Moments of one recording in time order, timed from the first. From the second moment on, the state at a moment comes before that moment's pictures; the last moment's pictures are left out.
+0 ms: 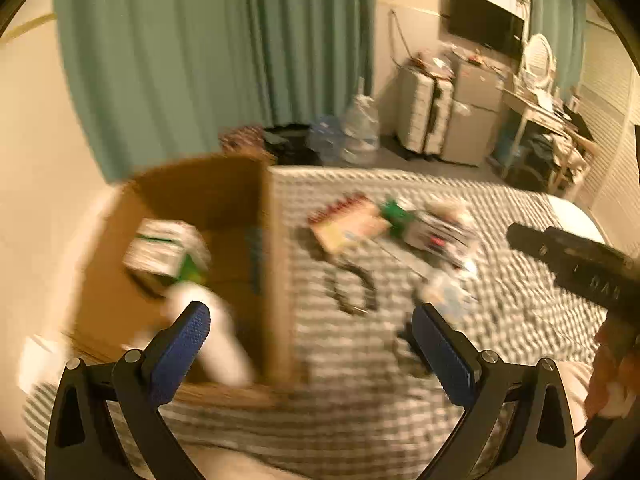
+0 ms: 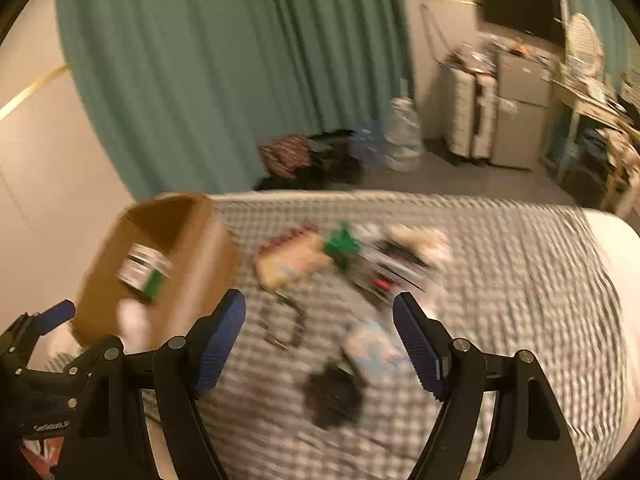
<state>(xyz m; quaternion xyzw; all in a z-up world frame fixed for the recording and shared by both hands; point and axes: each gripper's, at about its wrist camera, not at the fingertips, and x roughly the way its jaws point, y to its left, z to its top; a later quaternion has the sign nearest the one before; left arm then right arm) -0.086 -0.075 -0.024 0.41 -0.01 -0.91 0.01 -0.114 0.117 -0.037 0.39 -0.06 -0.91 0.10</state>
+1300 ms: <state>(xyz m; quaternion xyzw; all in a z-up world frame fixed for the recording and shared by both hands) -0.156 -0.055 -0.176 0.53 0.04 -0.84 0.05 -0.172 0.139 -0.201 0.54 -0.02 -0.83 0.15</state>
